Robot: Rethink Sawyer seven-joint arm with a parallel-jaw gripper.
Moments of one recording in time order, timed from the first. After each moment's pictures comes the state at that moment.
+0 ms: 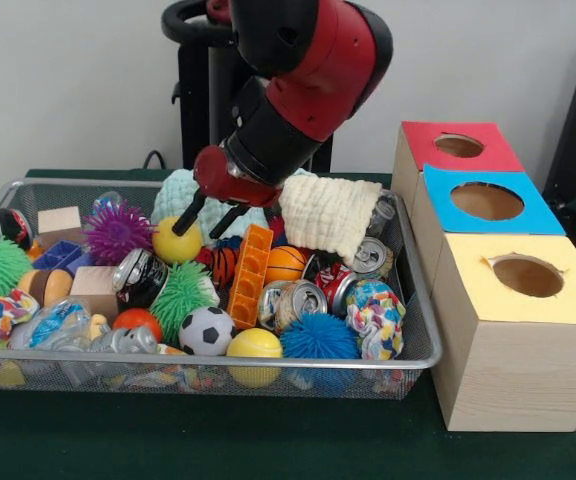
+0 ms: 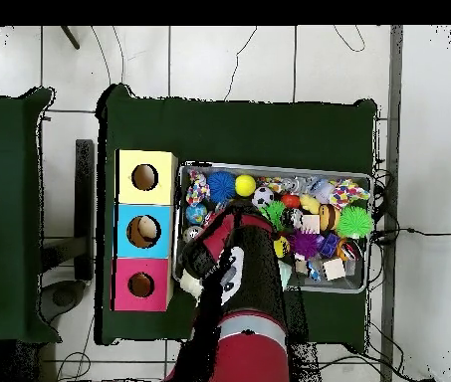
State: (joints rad) arm -0.04 -0.45 -0.09 1.50 -0.95 0.71 1.86
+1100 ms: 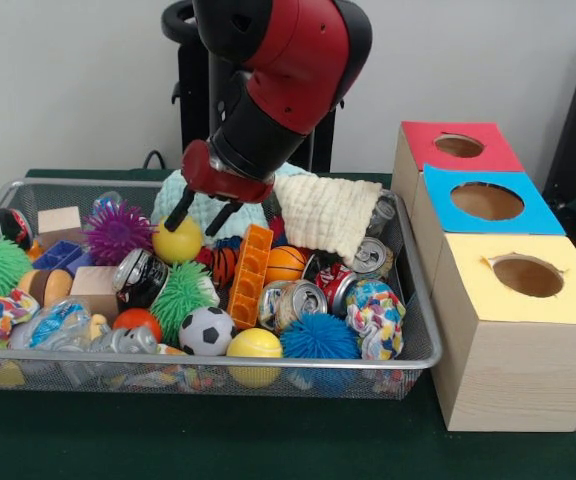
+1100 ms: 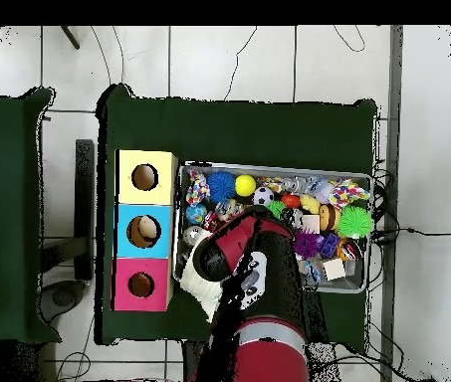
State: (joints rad) arm -0.08 -0.46 -0.12 1.52 -0.86 0.64 1.86
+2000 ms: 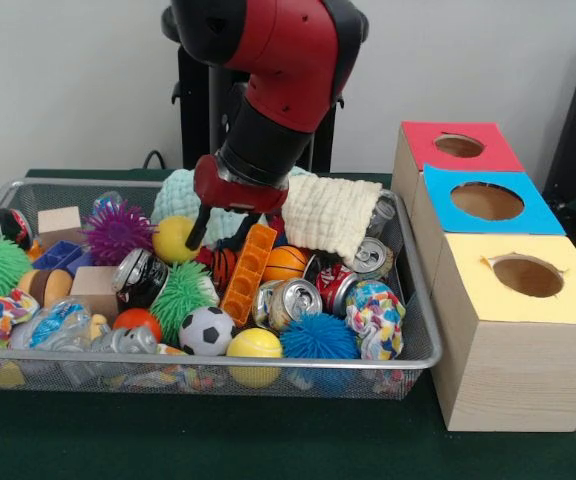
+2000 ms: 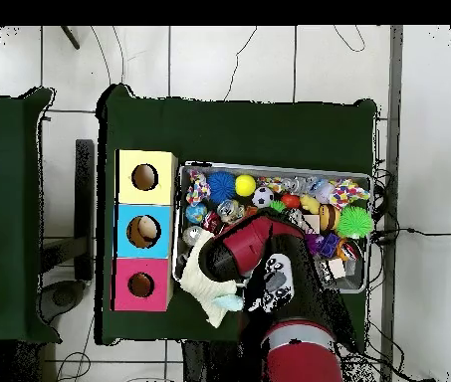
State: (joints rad) arm -0.19 -0.51 0.00 1.58 -0.84 0.57 1.83
